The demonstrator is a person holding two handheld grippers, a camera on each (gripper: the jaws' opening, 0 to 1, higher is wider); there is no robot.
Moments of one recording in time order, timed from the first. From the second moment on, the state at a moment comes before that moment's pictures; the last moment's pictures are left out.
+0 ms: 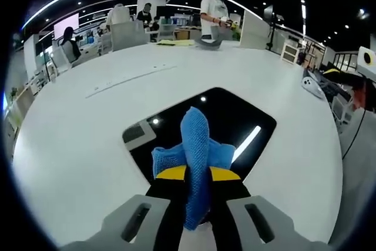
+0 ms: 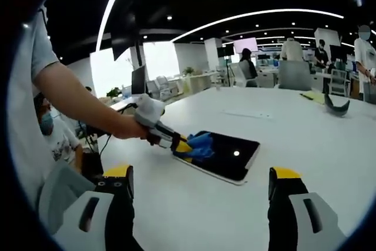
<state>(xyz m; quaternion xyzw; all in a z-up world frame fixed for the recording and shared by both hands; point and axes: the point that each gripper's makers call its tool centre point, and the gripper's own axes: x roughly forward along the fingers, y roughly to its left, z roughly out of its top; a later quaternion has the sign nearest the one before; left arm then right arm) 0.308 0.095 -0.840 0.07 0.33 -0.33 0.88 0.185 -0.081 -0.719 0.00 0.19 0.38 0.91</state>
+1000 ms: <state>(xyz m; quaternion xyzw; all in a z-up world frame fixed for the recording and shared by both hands) 0.301 0.055 -0.840 0.06 0.32 -0.37 0.87 0.212 -0.088 -0.745 -0.02 0.21 0.38 0.90</state>
